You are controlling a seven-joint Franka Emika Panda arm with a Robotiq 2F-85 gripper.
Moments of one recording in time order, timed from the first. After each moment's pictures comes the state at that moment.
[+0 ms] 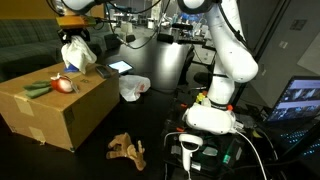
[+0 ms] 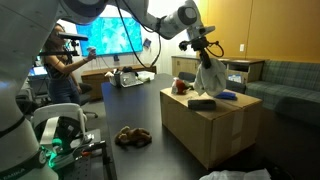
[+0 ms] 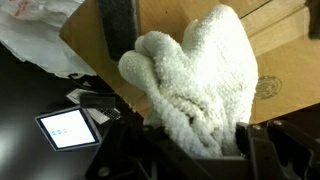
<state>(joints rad) 0.24 0.61 -0.05 -1.23 -0.34 1.99 0.90</state>
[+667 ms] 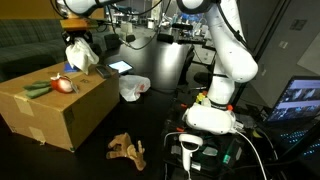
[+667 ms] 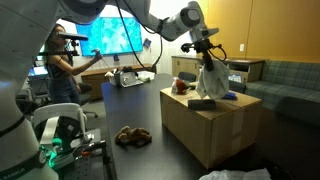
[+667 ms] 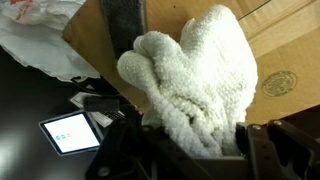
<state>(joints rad) 0.23 0.61 -0.06 -1.26 -0.33 2.02 0.91</state>
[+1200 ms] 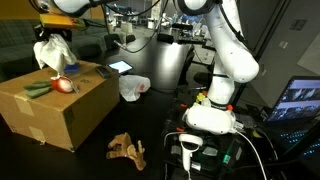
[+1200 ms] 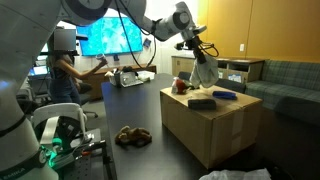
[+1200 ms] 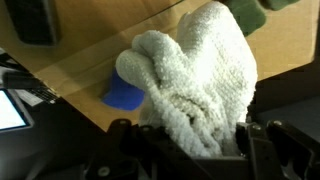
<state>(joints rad) 0.29 0.64 -0.01 -1.23 -0.32 2.22 0.83</state>
